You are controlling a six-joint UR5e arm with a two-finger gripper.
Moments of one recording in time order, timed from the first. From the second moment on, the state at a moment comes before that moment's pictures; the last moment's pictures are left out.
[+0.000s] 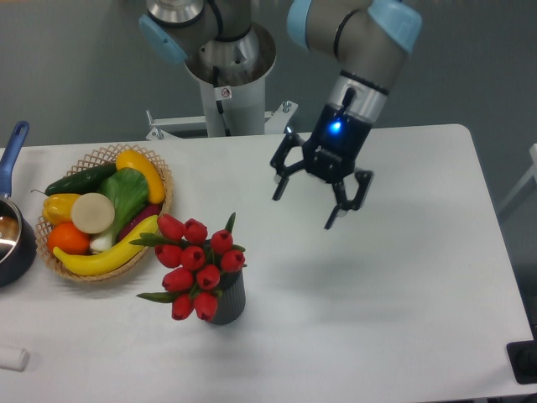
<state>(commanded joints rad) 2.71 -1.70 -1.90 -0.85 0.69 1.25</state>
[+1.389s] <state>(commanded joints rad) 2.53 -1.82 -1.89 -0.71 0.69 1.19</state>
